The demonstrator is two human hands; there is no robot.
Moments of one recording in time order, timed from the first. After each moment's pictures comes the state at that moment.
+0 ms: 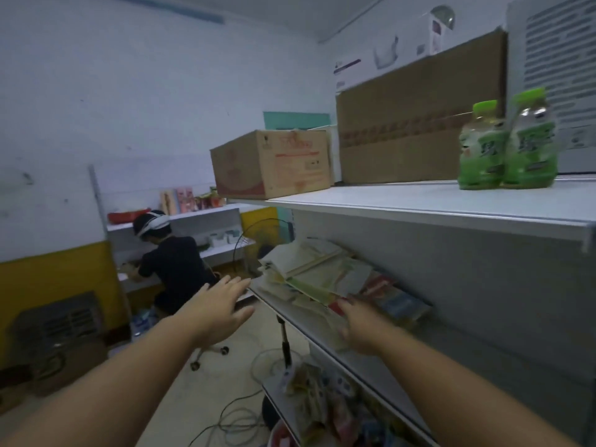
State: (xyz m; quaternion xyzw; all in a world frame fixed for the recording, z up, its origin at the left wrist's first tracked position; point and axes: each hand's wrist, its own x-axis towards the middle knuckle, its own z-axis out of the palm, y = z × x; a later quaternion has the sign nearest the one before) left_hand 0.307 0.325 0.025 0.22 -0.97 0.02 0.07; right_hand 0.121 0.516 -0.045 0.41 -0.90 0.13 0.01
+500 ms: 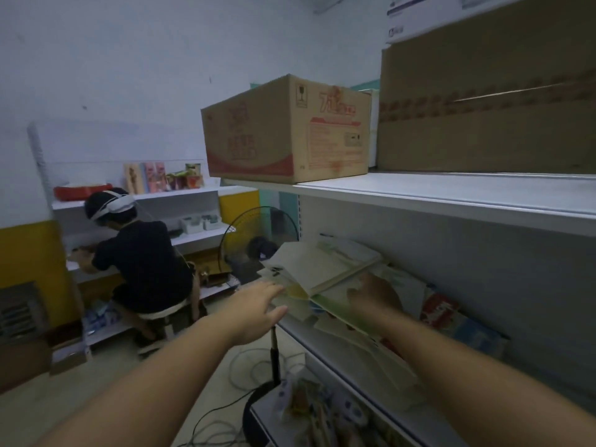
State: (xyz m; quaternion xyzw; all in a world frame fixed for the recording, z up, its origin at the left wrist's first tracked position) left_hand 0.169 0.172 -0.018 0.11 -0.99 -0.08 0.08; right_hand 0.023 0.344 -0.035 0.19 -0.93 0.31 -0.02
